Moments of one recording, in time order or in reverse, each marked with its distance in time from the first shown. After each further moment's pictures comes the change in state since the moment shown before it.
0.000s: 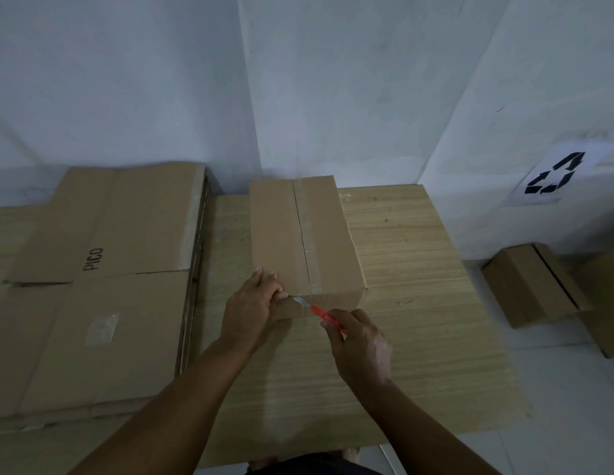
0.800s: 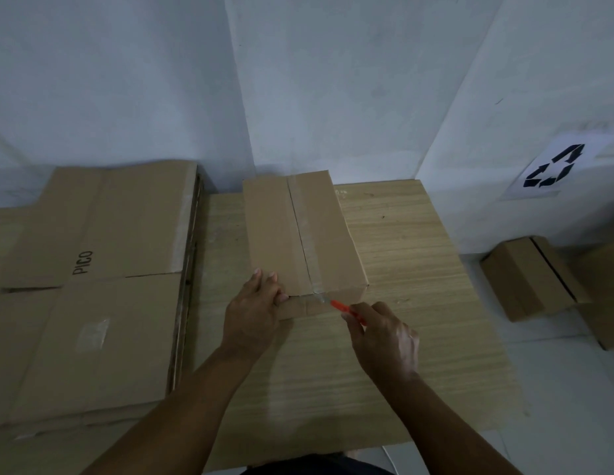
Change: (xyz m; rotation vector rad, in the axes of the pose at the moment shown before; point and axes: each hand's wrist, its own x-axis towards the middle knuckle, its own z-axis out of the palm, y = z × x) left_hand -0.001 0.006 0.014 0.137 0.155 0.110; right_hand 0.016 0.019 -0.038 -0.172 0.011 -0.017
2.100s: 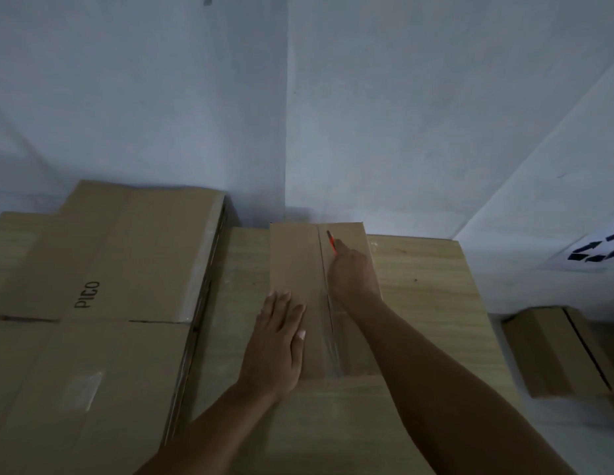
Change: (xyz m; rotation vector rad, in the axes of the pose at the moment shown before) left_hand 0.053 -0.017 0.027 -0.171 -0.170 -0.139; right_hand 0.242 -0.101 0.039 0.099 -0.296 -0.001
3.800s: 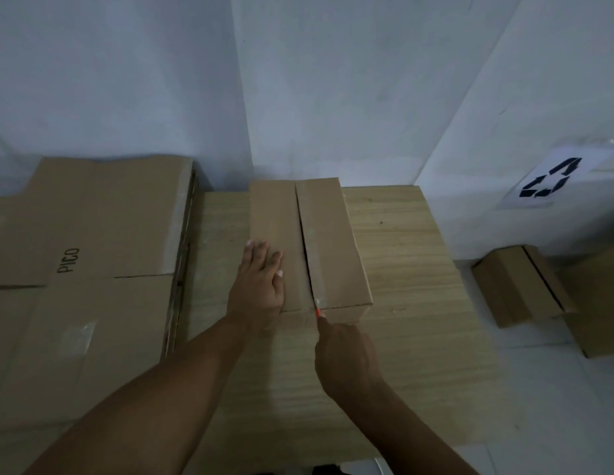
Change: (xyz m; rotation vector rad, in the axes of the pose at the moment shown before) left_hand -0.004 0.009 -0.007 0.110 -0.097 -0.008; right_hand -0.242 0.021 -0.005 -0.140 -0.235 0.046
